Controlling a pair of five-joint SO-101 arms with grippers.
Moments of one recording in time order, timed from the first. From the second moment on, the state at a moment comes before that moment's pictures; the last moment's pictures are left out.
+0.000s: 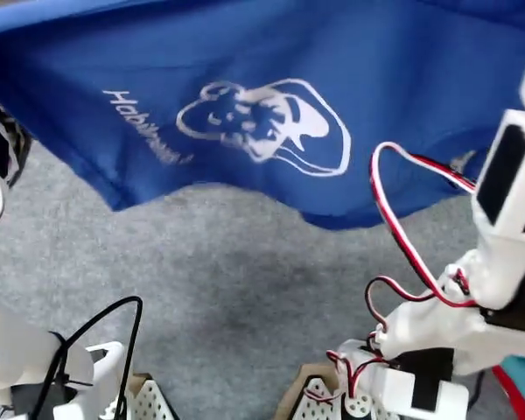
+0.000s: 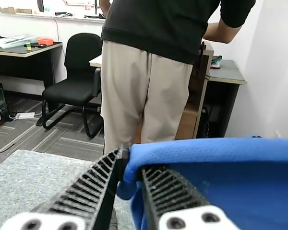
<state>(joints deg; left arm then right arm) -17.4 -20.0 -59.6 90.0 -7.2 8.0 -11.6 -64.8 33.5 4.9</state>
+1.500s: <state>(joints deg) -17.2 -19.7 -3.3 53.6 -7.0 4.6 13.5 -36.8 21.2 5.7</state>
